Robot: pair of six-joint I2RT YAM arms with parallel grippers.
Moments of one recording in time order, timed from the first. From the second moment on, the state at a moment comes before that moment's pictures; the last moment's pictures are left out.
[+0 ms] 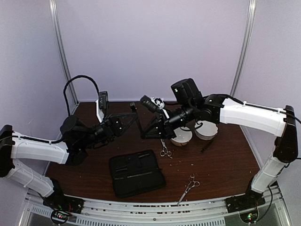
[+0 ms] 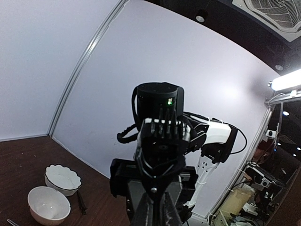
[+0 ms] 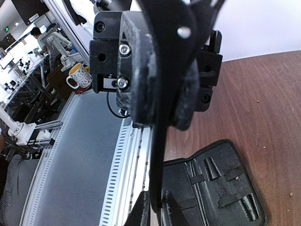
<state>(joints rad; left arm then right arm) -0.89 1.31 0.57 1.17 0.40 -0.69 0.90 1.64 1.44 -0.37 -0.85 -0.07</state>
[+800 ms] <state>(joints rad) -0.89 0.84 0.73 0.09 0.07 -0.31 0.91 1.57 1.39 -0.60 -0.53 -0.42</state>
